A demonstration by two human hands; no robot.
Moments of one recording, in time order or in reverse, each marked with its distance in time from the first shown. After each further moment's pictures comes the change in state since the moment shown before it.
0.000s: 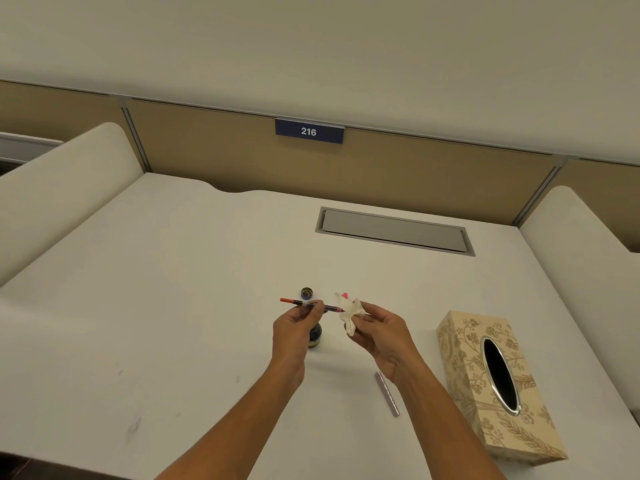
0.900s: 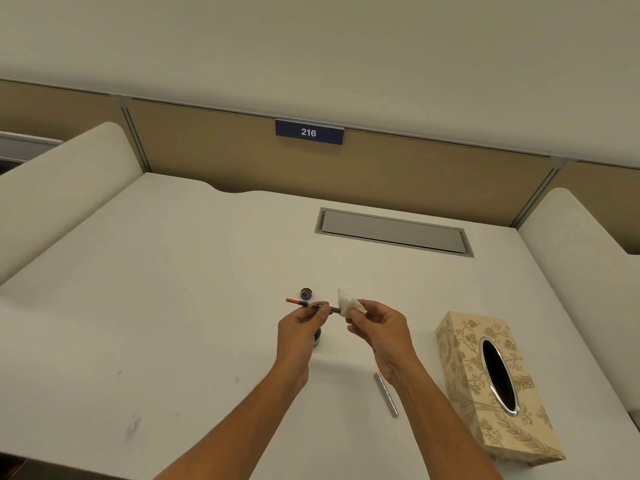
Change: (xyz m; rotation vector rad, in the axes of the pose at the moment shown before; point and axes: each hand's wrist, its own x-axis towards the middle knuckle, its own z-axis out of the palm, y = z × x) left_hand -0.002 -0.004 0.004 -0.033 -0.044 0.014; right_hand -0.006 0.000 0.004 -0.089 0.010 -0.198
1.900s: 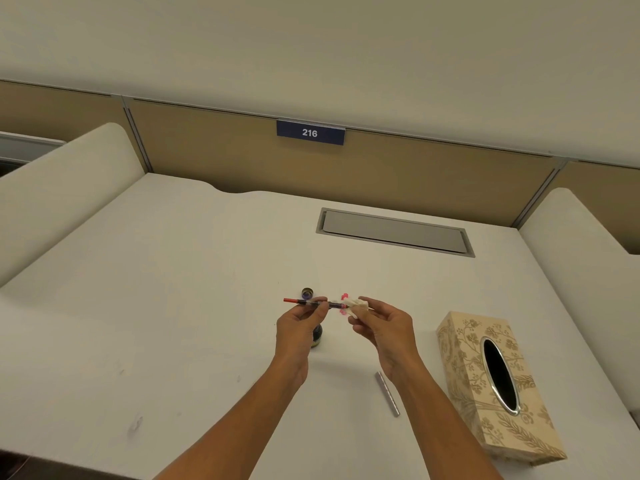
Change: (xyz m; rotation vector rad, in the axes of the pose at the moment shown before) left_hand 0.000 0.006 0.000 -0.027 0.025 -0.001; right_hand -0.004 -0.006 0.001 0.020 0.053 0.007
